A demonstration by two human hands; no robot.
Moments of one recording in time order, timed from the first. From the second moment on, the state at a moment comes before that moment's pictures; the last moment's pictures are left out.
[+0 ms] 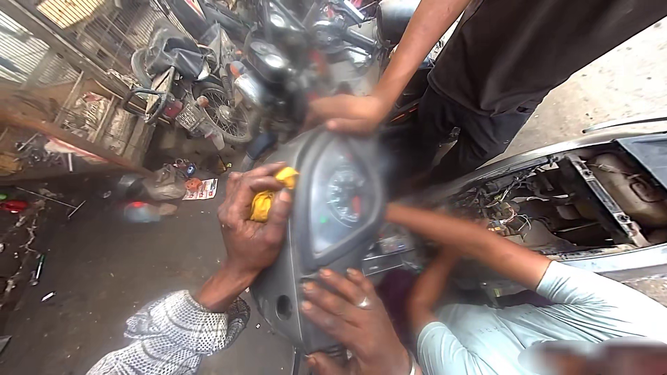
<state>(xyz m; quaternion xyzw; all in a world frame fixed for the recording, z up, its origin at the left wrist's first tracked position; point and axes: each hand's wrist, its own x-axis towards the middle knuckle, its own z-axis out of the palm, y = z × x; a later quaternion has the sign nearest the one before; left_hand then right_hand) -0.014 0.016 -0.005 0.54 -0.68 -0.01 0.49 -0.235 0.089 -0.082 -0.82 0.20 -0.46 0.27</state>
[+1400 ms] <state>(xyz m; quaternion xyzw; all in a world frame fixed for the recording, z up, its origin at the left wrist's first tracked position) -0.014 0.023 -0.004 0.54 -0.69 -0.01 0.48 -0.245 0.093 -0.074 -0.83 0.20 -0.43 0.30</state>
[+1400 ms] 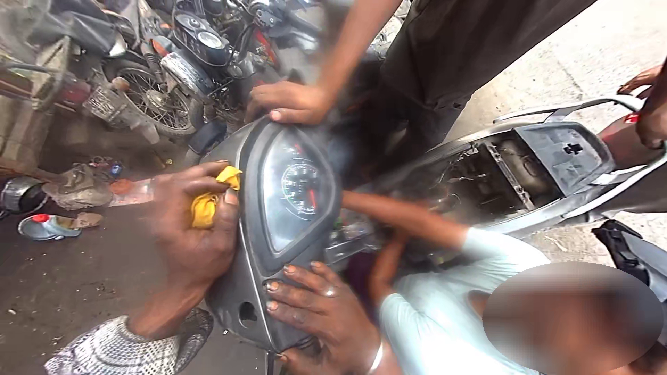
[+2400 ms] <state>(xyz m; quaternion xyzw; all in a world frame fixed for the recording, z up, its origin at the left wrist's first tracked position) -0.017 0.022 -0.005 0.55 -0.67 -0.01 0.50 -0.244 0.094 -0.078 -0.82 0.20 -0.45 0.30</state>
